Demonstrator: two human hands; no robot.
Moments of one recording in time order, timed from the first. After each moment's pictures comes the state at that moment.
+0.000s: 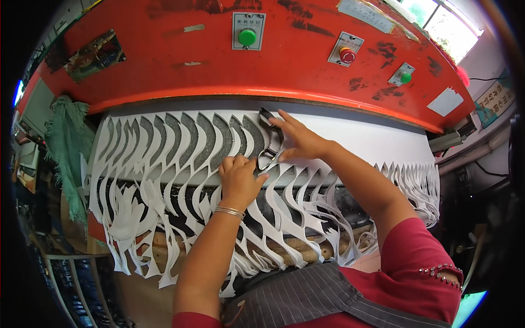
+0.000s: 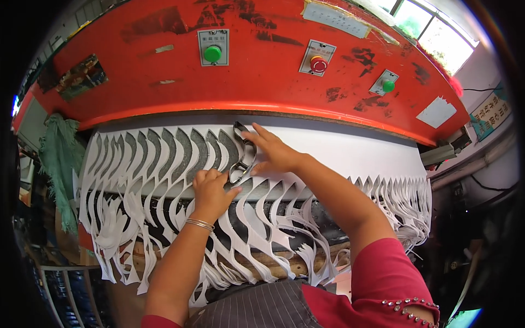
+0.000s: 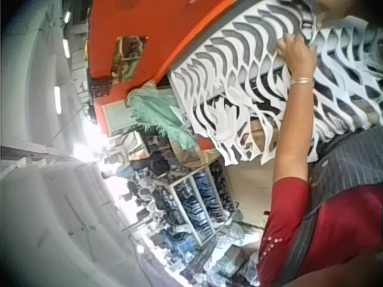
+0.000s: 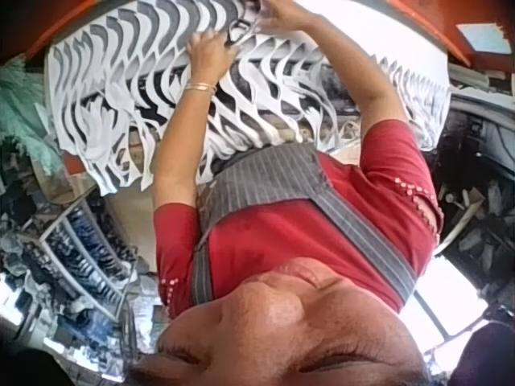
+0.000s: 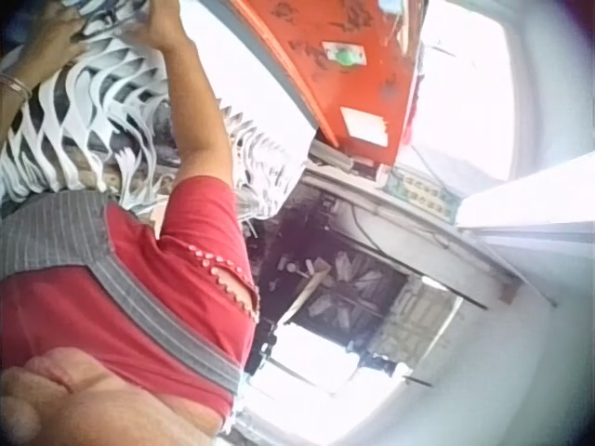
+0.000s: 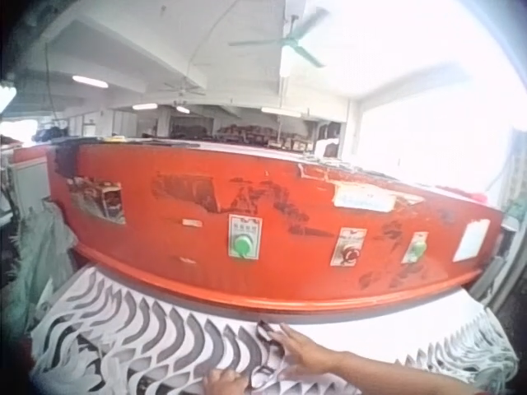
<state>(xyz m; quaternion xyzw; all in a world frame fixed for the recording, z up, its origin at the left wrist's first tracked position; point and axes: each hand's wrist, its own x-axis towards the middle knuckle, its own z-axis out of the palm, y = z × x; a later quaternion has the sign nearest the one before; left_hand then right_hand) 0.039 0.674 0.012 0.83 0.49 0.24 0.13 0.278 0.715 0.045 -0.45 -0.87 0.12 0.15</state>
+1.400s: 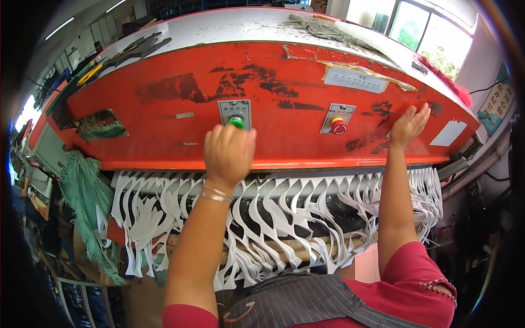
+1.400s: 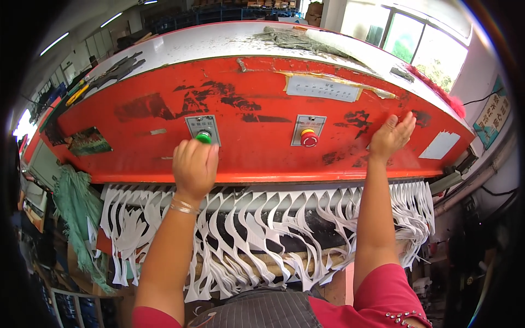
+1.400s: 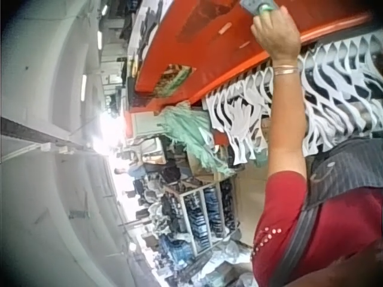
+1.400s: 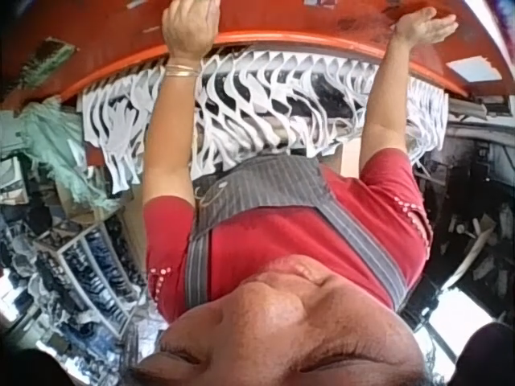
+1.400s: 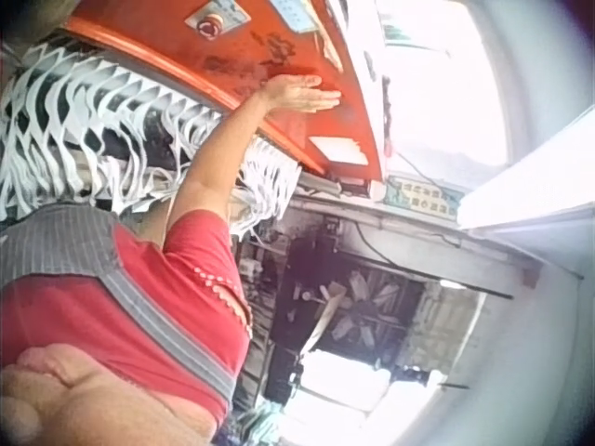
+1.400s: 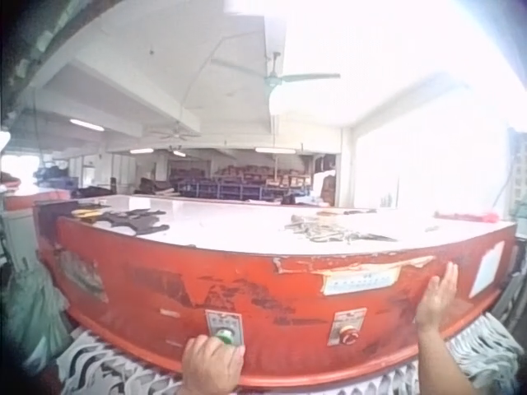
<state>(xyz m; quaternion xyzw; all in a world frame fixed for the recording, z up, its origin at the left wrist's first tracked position) 0.055 0.728 0.210 0.79 0.30 0.50 -0.18 0.478 0.665 0.222 -0.63 -0.32 -0.40 0.58</state>
